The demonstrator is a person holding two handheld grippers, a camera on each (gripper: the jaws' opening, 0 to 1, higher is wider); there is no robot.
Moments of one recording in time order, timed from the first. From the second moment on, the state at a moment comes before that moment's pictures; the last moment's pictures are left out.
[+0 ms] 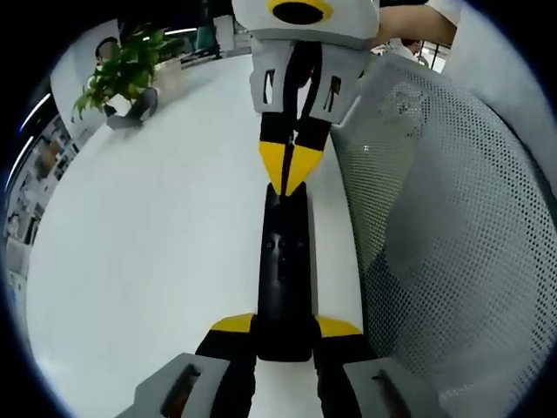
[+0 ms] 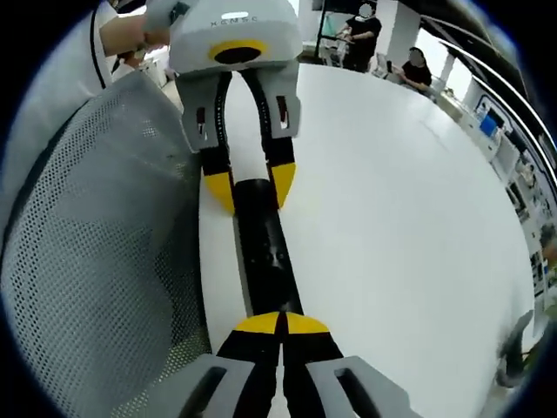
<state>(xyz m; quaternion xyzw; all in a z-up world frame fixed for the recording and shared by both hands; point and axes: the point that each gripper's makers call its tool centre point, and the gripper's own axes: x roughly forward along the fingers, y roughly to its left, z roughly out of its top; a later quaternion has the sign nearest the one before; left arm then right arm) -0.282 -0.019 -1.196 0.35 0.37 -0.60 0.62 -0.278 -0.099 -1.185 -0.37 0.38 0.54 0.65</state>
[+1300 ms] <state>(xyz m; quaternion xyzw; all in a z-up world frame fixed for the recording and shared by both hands) -0.284 -0.019 -1.195 0.35 0.36 -0.61 0.61 -0.284 -0.087 -1.184 -0.36 0.37 0.57 0.64</state>
